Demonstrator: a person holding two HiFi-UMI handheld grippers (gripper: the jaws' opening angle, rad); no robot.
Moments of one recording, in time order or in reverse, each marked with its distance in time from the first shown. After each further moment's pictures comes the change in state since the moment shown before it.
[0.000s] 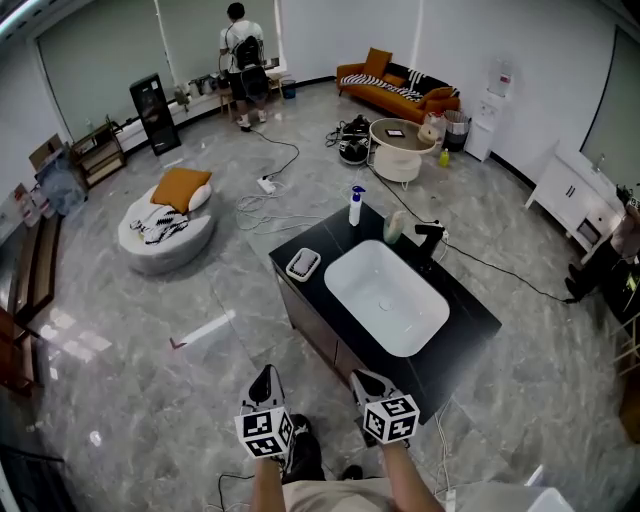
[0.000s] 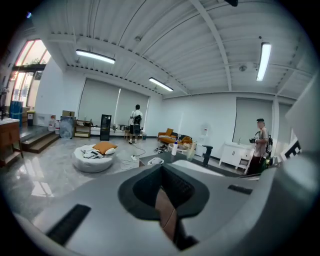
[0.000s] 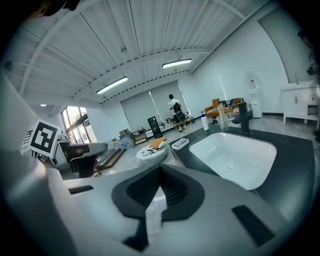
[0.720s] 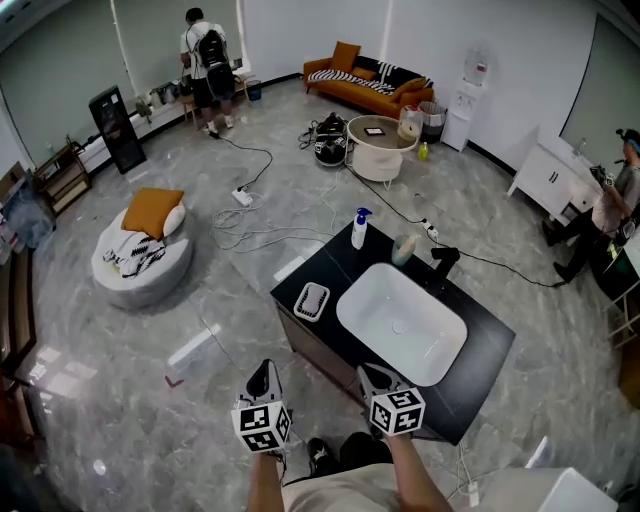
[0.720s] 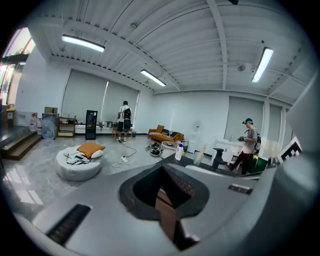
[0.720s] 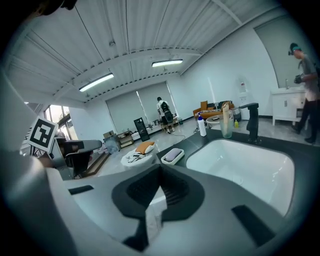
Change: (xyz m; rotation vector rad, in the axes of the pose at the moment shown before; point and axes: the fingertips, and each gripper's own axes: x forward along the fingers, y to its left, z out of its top) left arm 0.144 0.075 0.054 0.039 0.045 -0.146; right arm 0.124 -0.030 0.062 0.041 -0.019 -0.159
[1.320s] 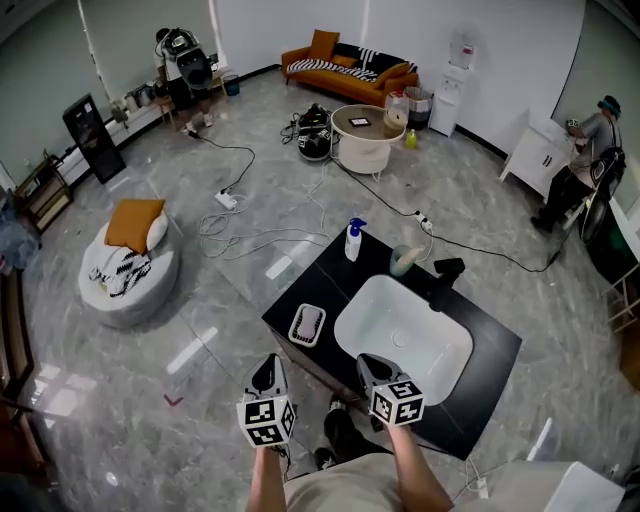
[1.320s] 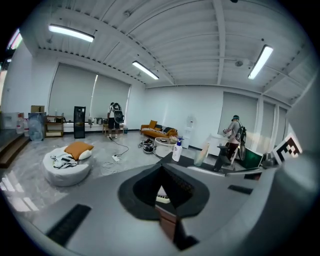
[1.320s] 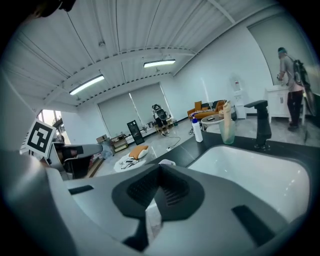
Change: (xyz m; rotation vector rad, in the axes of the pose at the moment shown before) left arm 0.101 -0.004 0.016 0.040 0.058 -0.097; right arm 0.069 -0.045 0.040 0.056 -0.023 -0.053
